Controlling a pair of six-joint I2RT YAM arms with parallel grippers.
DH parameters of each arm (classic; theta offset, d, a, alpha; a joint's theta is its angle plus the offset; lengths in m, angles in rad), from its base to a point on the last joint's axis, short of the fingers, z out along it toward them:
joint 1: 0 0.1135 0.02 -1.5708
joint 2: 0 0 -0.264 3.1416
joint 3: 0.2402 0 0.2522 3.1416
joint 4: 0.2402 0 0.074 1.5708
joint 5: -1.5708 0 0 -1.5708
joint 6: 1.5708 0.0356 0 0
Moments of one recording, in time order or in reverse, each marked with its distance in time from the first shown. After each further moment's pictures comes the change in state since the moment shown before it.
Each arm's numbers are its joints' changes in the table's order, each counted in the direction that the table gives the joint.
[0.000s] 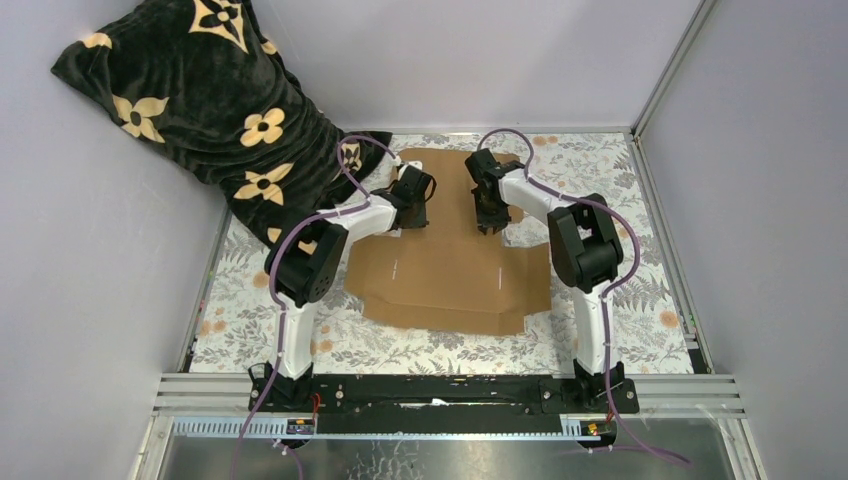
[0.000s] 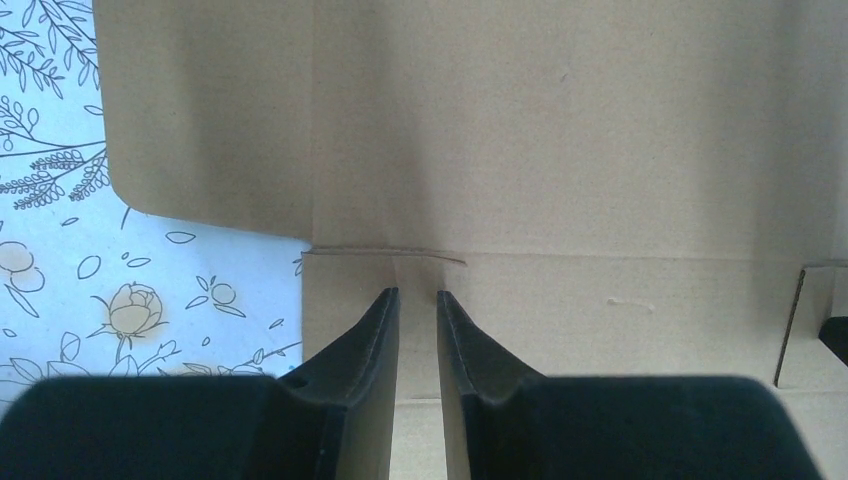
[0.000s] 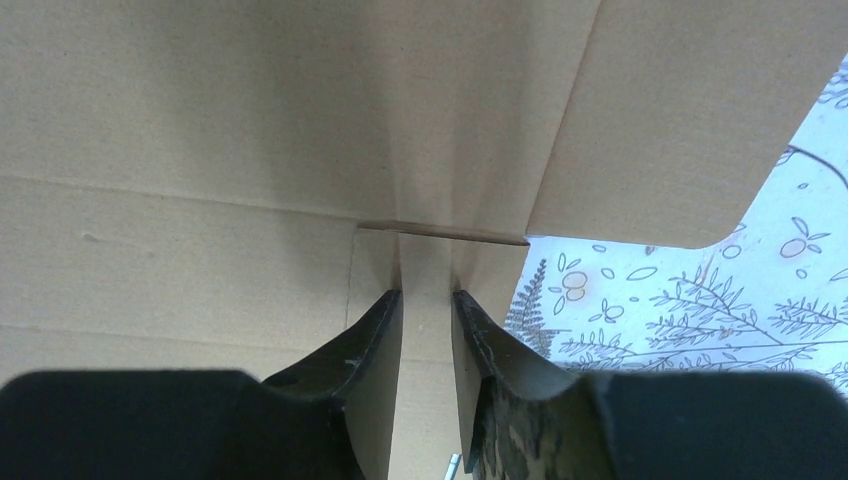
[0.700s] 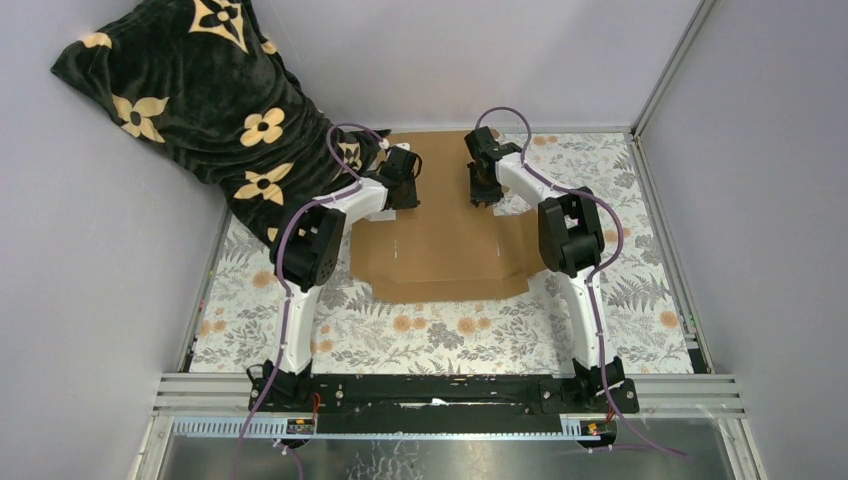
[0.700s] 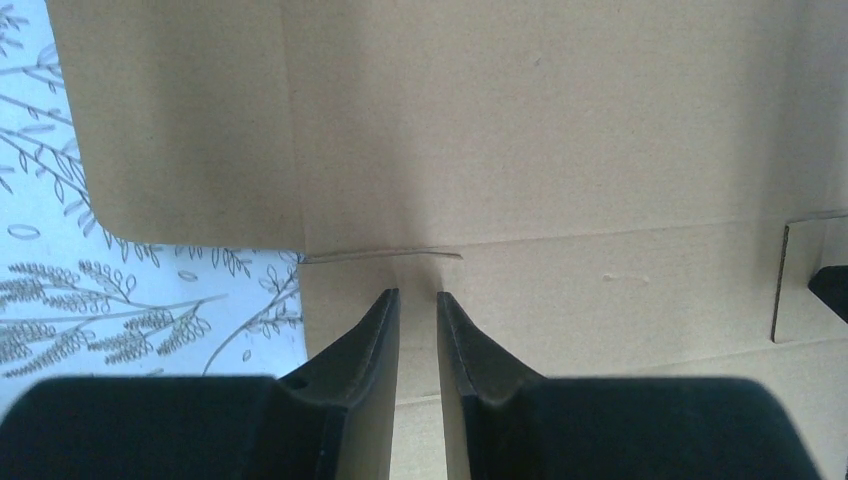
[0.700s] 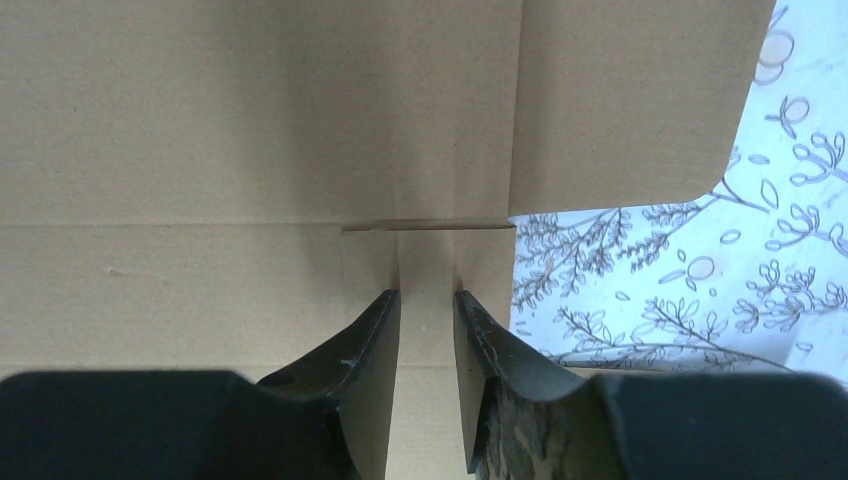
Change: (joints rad) left arm 0.116 0.111 0.166 0.012 -0.052 0.030; right arm -0.046 0.202 0.324 -0.008 0.011 -0.013
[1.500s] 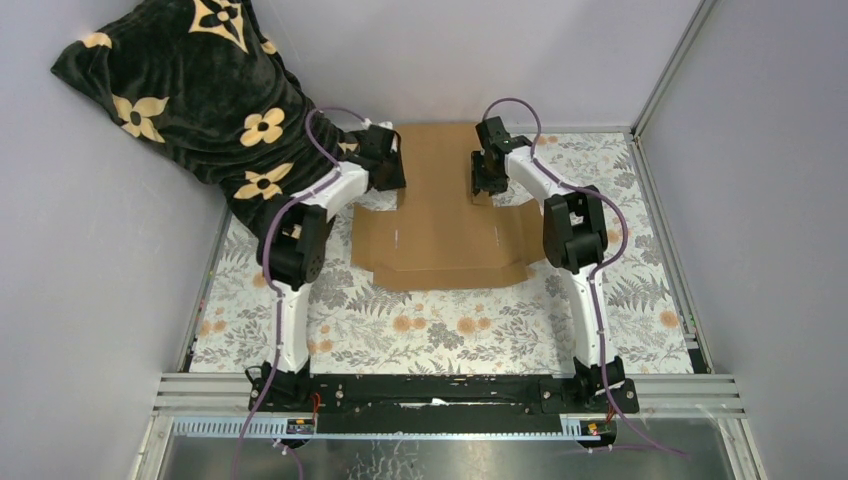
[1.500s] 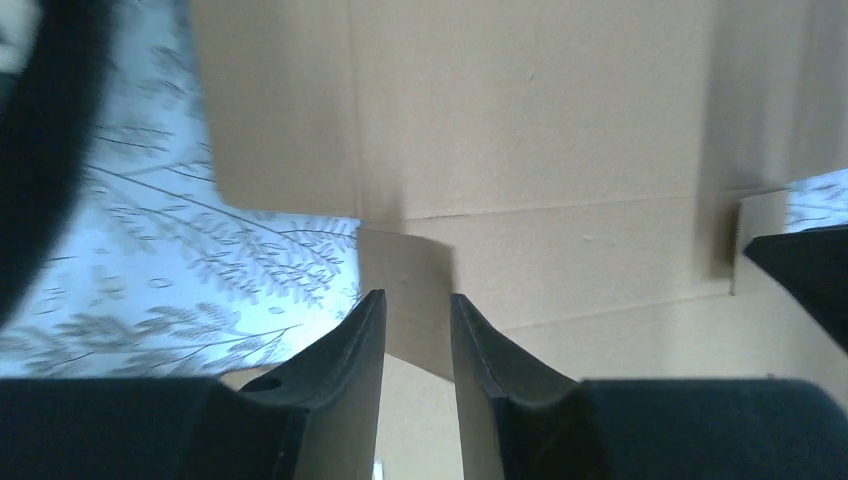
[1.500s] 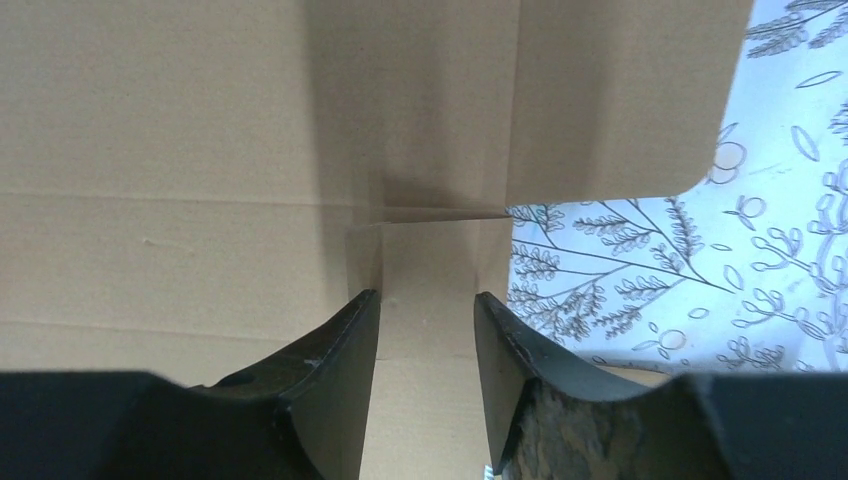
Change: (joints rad) left arm 0.092 0.003 0.121 0.076 -0.121 0.046; right arm -0.053 0.043 0.092 -0.041 0.092 -0.023
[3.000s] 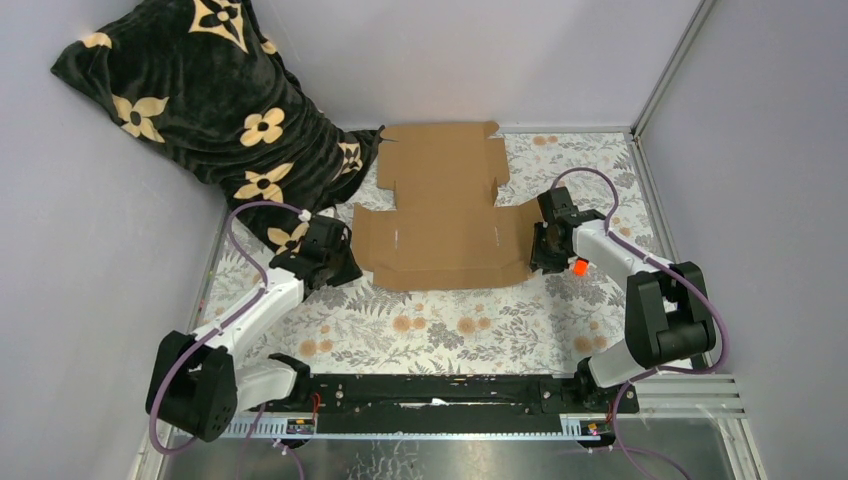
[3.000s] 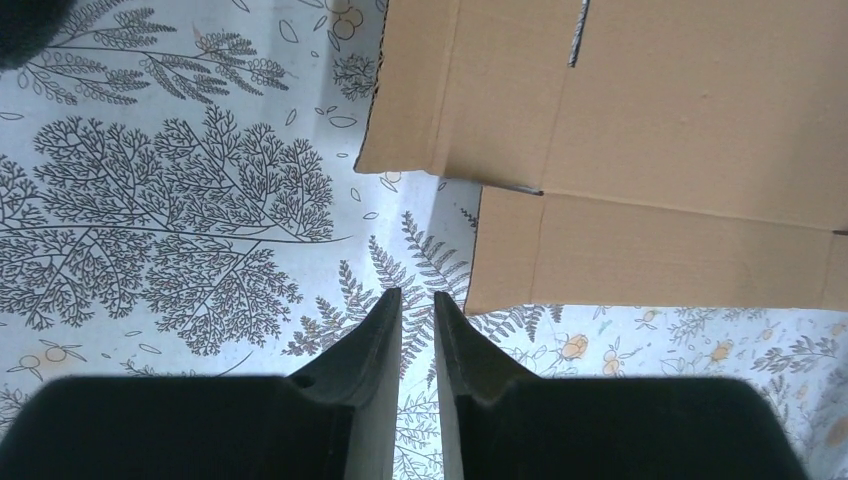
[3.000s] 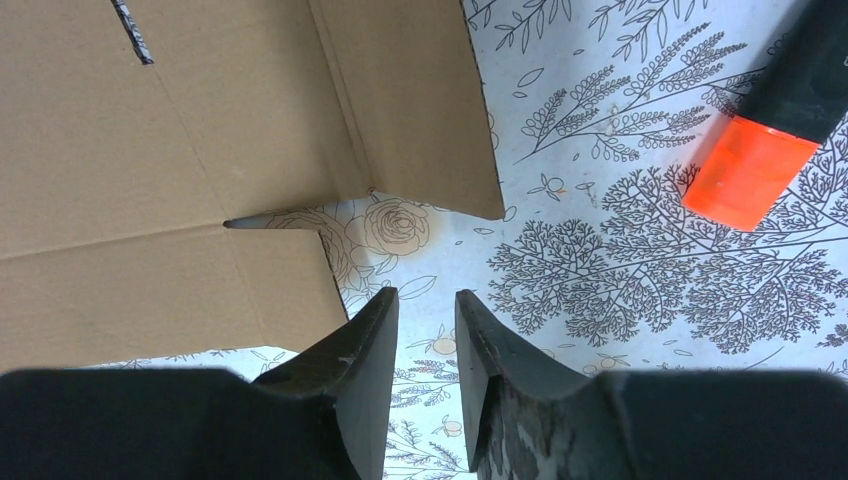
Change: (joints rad) left arm -0.040 -1.032 -1.005 0.110 0.029 -0.235; right arm -0.111 -0.885 -1.126 -0.077 -0.005 0.106
